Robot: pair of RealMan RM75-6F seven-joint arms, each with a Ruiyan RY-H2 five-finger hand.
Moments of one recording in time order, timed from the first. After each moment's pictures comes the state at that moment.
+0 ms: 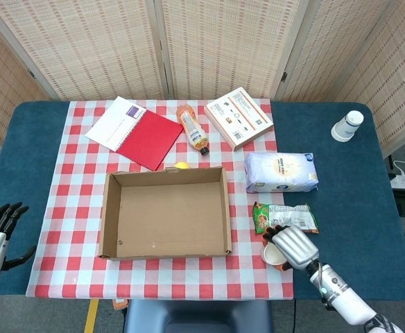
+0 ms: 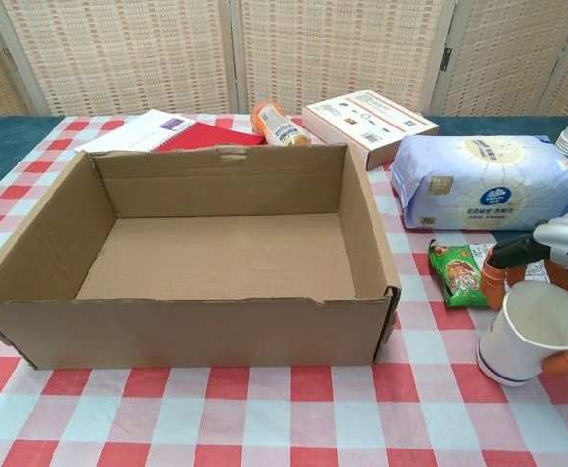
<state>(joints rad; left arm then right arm) -0.11 -1.12 -0.04 -1.52 1.51 1.47 -0.14 0.42 -1.26 -0.06 -1.71 -1.54 1.04 -0.24</state>
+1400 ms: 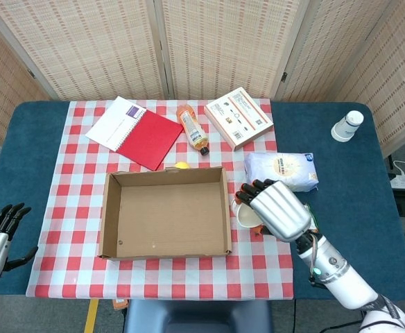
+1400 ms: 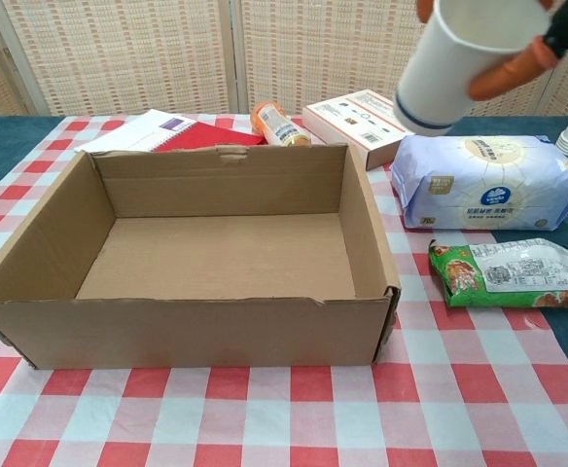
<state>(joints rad) -0.12 -1.12 -0.04 -1.53 1.51 1.46 -0.14 0.61 -1.00 0.23 -2.18 -1.41 1.10 -0.49</state>
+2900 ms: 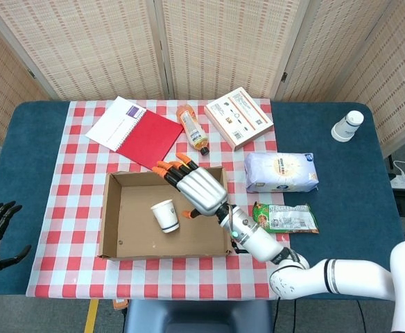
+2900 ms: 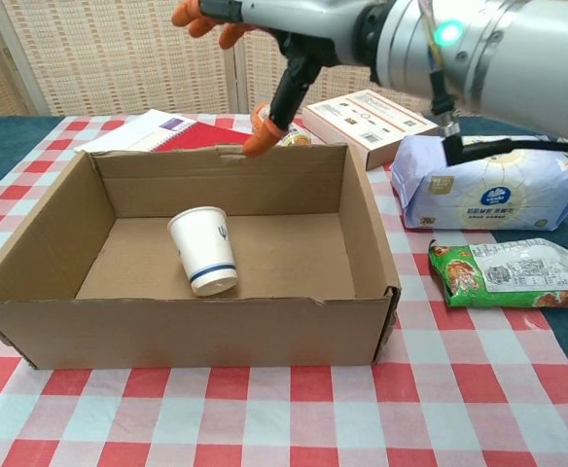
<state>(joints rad) -0.11 -1.11 -0.04 -1.50 1.51 1.47 -0.21 0.98 -1.45 0.32 -1.75 -1.13 0.92 -0.40</state>
